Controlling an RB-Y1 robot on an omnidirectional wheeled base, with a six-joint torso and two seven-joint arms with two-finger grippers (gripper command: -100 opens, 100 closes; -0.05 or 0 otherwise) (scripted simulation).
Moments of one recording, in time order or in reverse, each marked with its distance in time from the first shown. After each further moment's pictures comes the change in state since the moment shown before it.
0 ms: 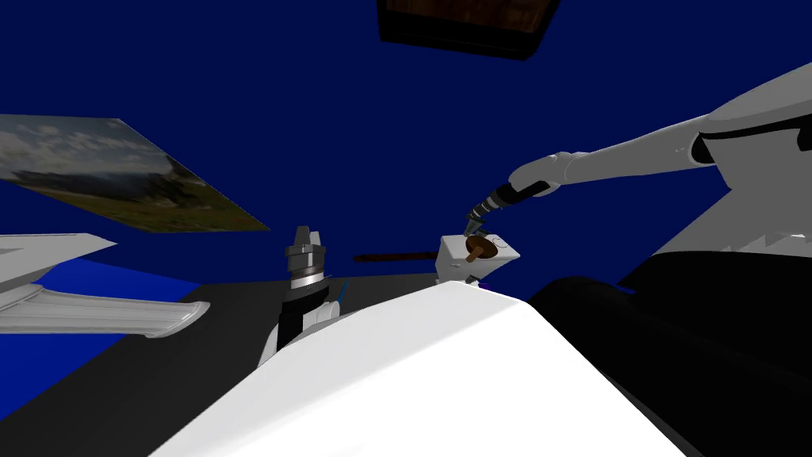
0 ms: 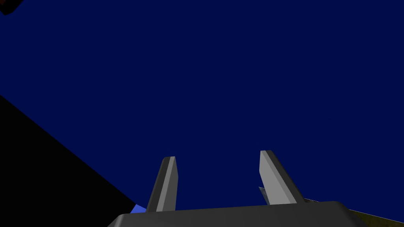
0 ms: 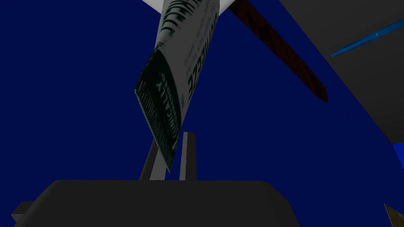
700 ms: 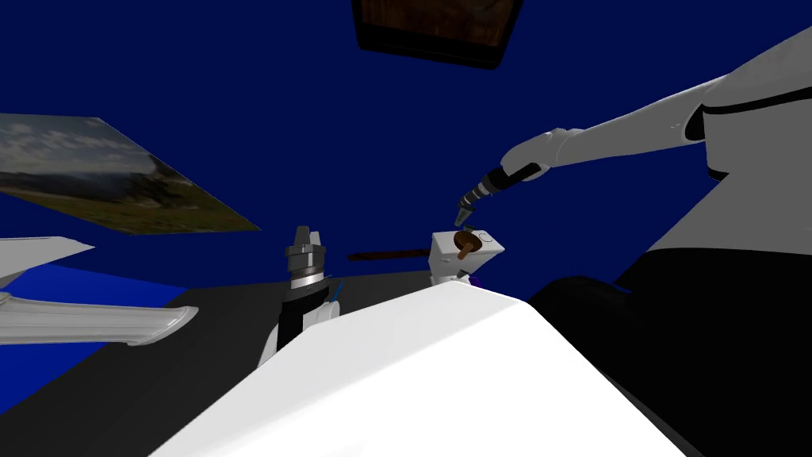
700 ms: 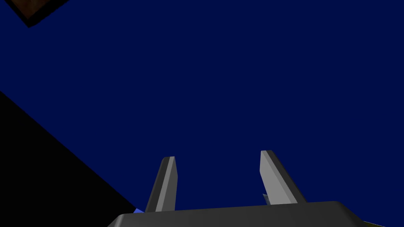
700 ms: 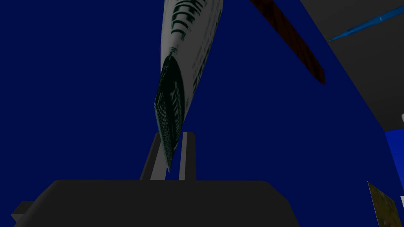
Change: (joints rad) left arm 0.000 0.000 0.000 0.000 0.000 0.000 0.000; right arm -0.011 -0.107 -0.116 0.043 -0.064 -0.032 -0.042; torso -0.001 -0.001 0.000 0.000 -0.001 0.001
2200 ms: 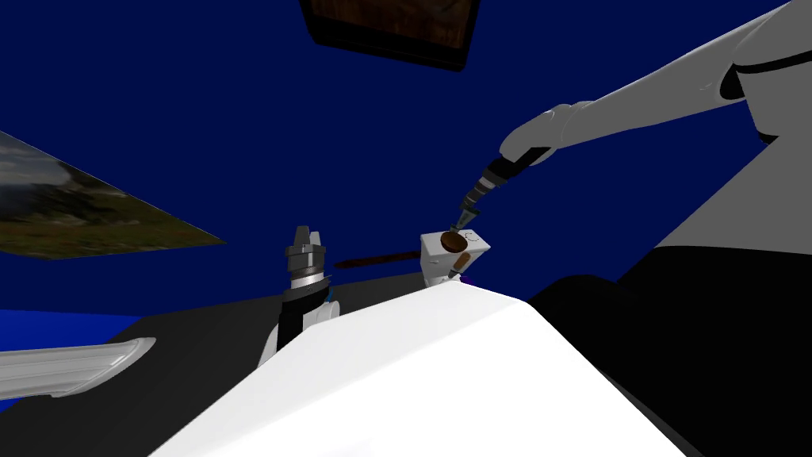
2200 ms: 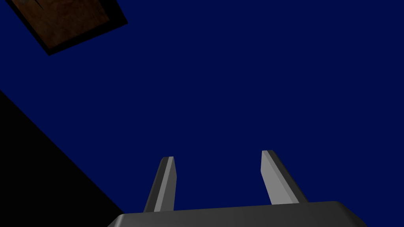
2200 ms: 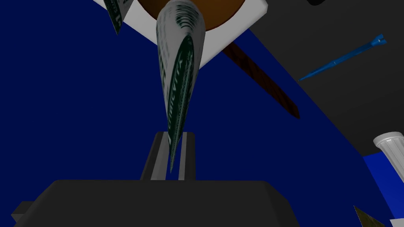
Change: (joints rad) left arm 0.000 0.000 0.000 0.000 0.000 0.000 0.000; right arm -0.110 -0.147 0.124 -0.005 -0.006 -0.257 -0.036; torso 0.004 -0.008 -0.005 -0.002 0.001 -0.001
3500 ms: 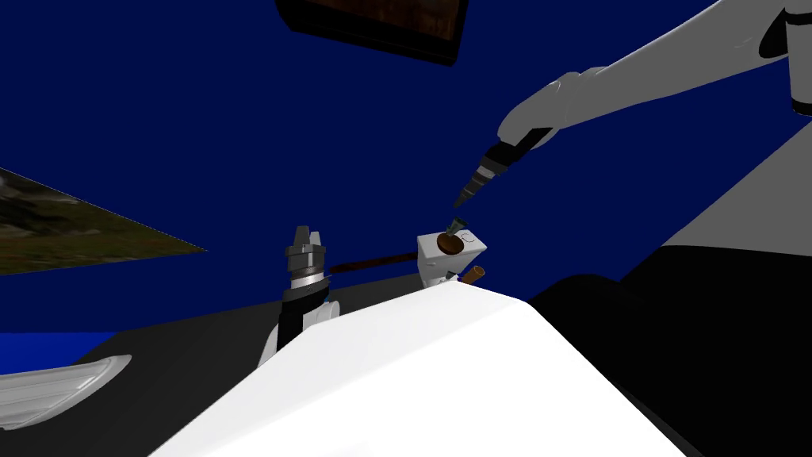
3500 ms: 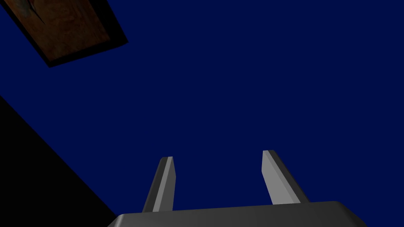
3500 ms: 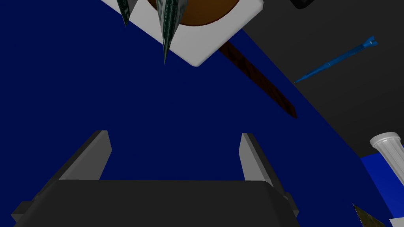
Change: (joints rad) left arm 0.000 0.000 0.000 0.000 0.000 0.000 0.000; right arm -0.059 -0.093 -0.007 0.023 -0.030 -0.108 -0.054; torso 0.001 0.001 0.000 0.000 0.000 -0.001
